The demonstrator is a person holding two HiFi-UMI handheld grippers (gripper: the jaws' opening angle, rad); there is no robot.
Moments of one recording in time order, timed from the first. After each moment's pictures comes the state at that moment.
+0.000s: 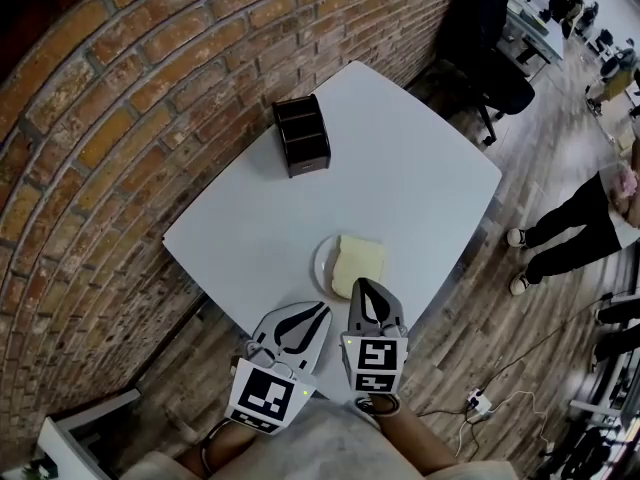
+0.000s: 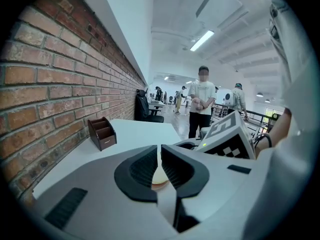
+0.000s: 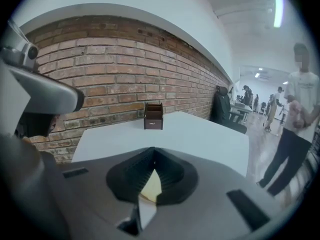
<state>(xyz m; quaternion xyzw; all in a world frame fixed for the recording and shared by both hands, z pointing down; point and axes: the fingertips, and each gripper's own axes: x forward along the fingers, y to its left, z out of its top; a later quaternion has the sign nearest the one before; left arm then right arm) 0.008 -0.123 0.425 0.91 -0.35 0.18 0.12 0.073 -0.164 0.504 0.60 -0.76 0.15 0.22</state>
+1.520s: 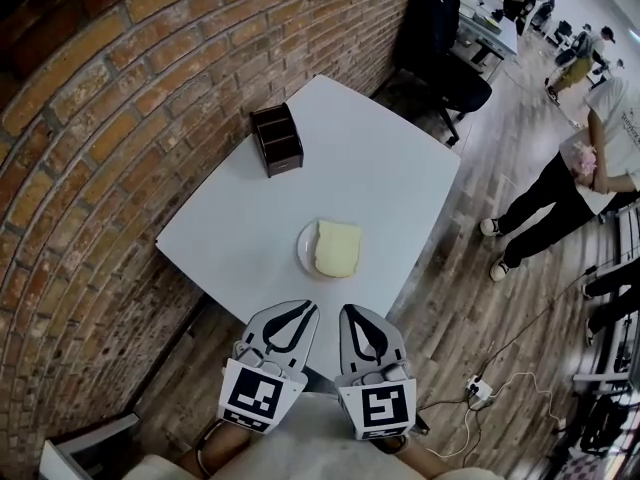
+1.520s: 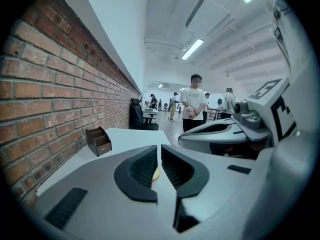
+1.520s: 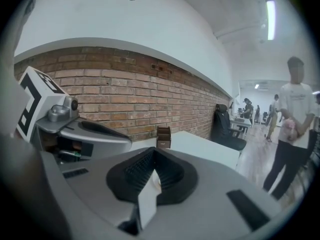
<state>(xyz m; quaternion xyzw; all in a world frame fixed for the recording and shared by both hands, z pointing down) -0.003 -0.061 0.390 0.93 -0.33 0.15 0.09 0.041 -0.050 0.388 0.59 -0.78 0.08 0.16</state>
